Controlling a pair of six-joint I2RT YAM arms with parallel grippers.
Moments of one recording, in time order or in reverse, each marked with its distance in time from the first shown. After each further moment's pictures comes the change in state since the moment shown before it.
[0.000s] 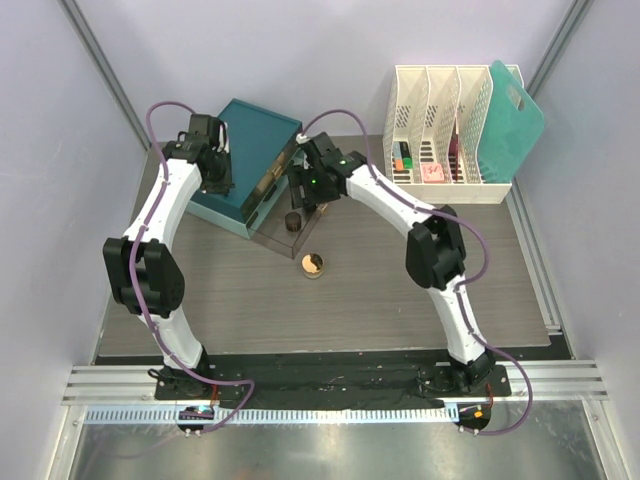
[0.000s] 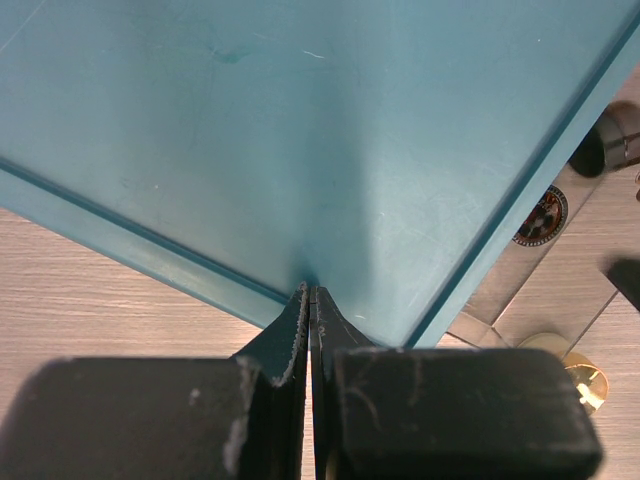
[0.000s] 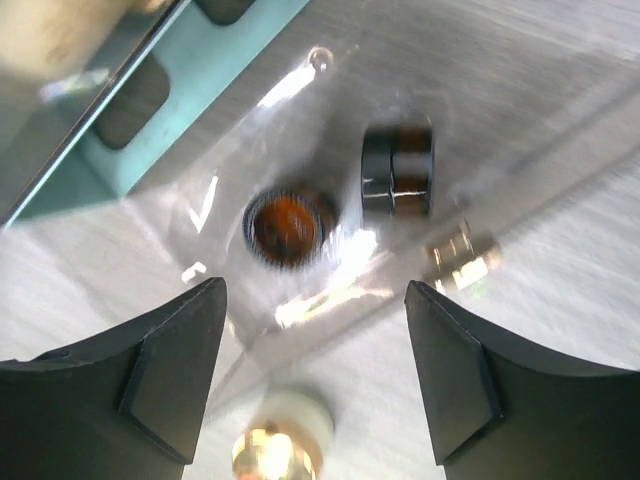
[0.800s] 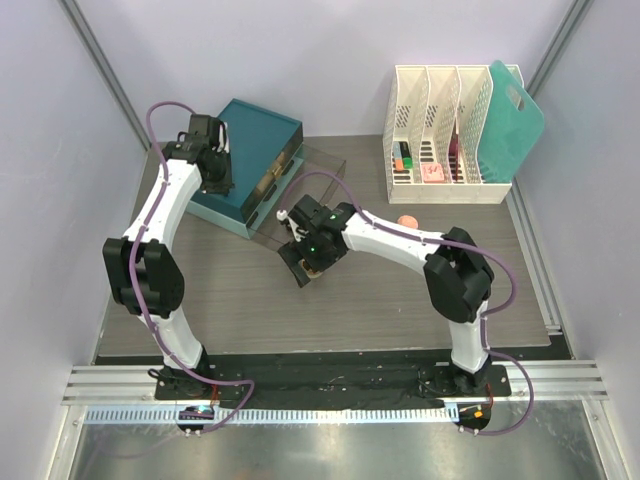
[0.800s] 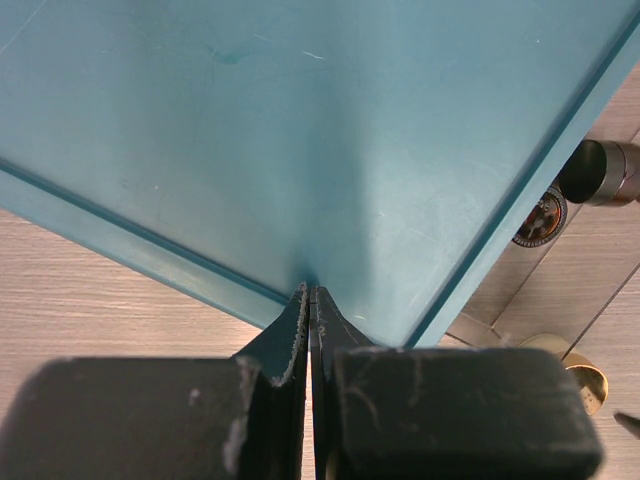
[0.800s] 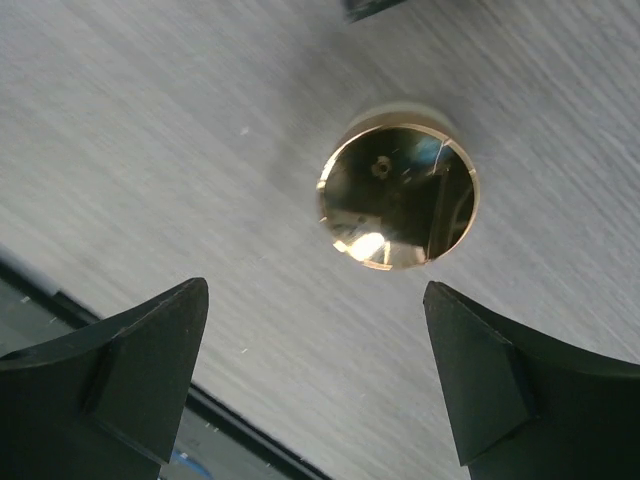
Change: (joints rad) left arm 0.000 0.000 -0.004 0.005 0.002 0.000; right arm 0.223 -0.382 -0.607 -0.048 -0.048 -0.152
